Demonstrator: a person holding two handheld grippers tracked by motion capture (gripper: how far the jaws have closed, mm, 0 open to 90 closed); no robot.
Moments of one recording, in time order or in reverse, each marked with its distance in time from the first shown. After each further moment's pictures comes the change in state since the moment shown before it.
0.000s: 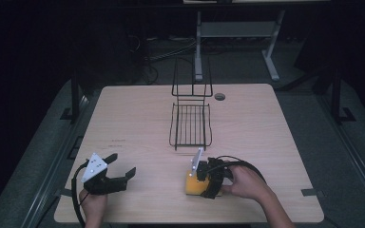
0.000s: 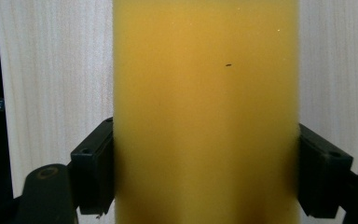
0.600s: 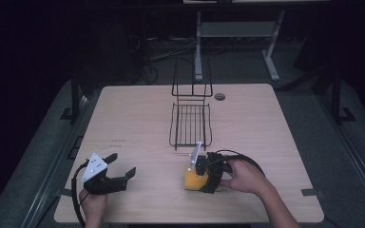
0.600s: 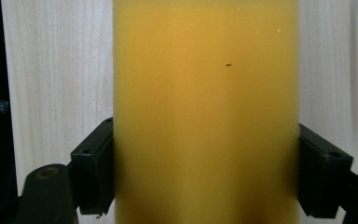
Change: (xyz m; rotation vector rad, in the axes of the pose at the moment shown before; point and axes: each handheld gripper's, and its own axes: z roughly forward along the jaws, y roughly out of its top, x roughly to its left) left arm 0.000 0.000 0.000 0.000 0.002 0.001; right arm -0.009 0.008 -0.014 -0.007 -0.003 -0.012
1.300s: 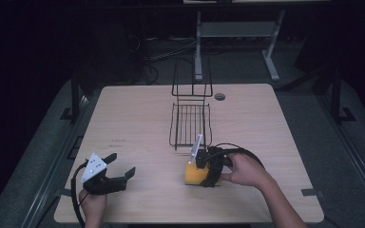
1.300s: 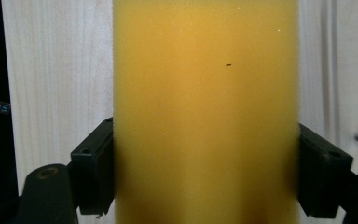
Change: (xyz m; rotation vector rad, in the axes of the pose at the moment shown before) left arm 0.001 0.000 -0.001 -0.003 0.005 0.001; right arm -0.014 0.003 -0.011 -0.002 0.015 0.012
